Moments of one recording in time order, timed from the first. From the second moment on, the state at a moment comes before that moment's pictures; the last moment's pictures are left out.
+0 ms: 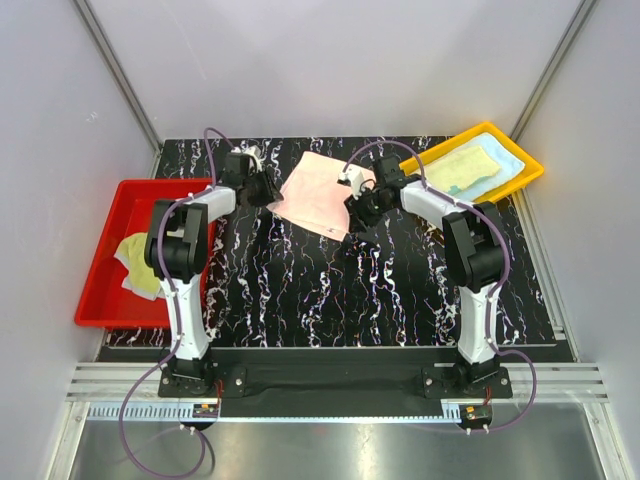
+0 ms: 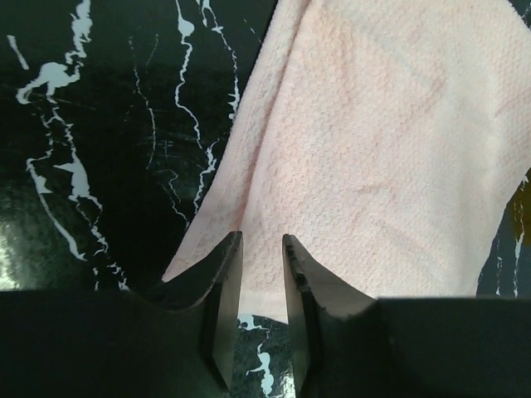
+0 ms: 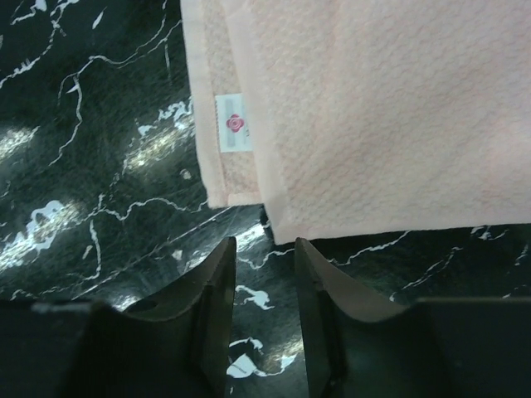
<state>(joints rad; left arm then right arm) -0.15 2.12 1.41 -0.02 0.33 -0.45 0.39 2.08 1.52 -0.45 -0.53 -0.44</state>
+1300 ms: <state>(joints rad) -0.21 2.20 1.67 -0.54 0.14 -0.40 0.49 2.18 1.62 -0.40 -0.23 0.22</state>
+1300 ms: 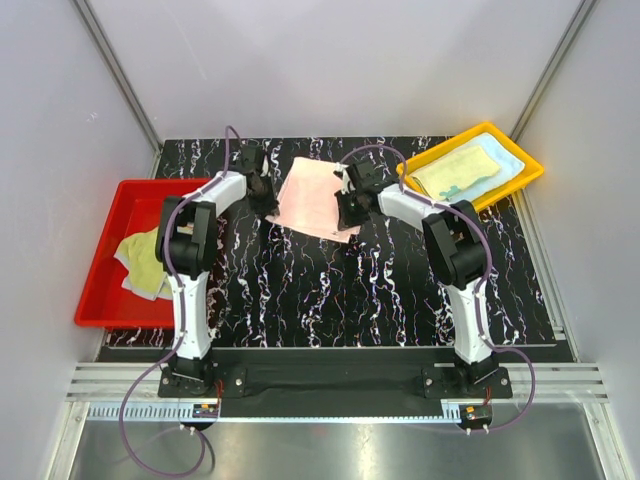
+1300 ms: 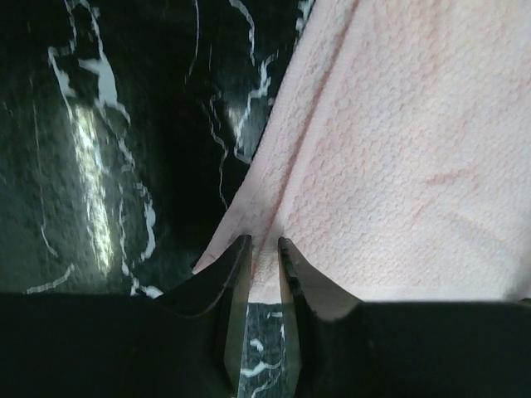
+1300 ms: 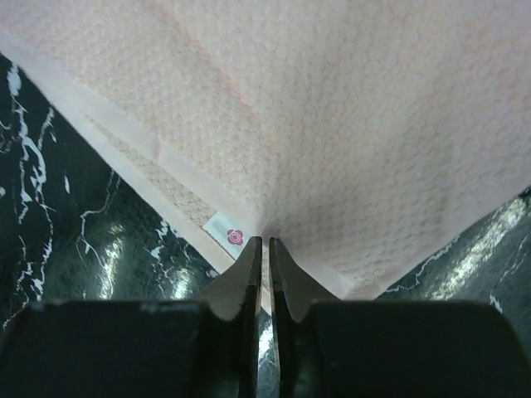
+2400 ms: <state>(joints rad) -0.34 1.66 1.09 -0.52 0.21 -0.52 0.43 1.78 1.25 -0.55 -0.20 0.35</state>
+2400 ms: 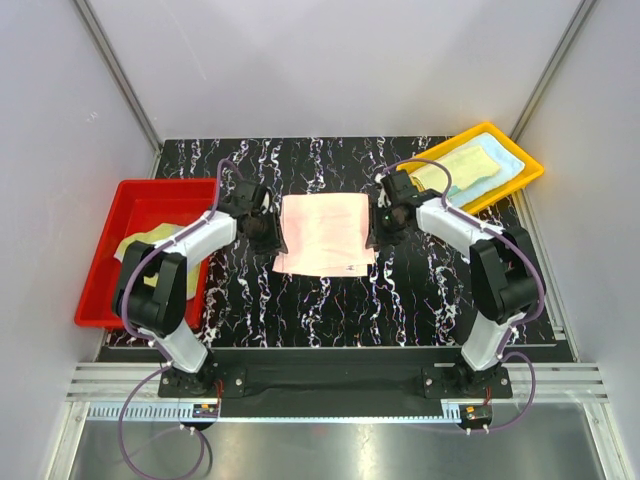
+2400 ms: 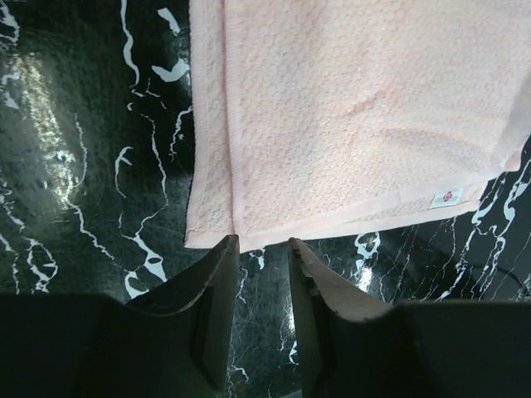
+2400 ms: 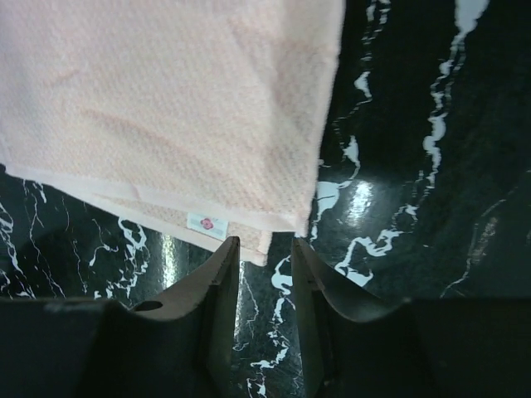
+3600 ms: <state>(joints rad) -0.35 1.74 1.00 -0.43 0.26 -0.57 0.39 1.88 1.16 -0.42 -0.23 0.42</state>
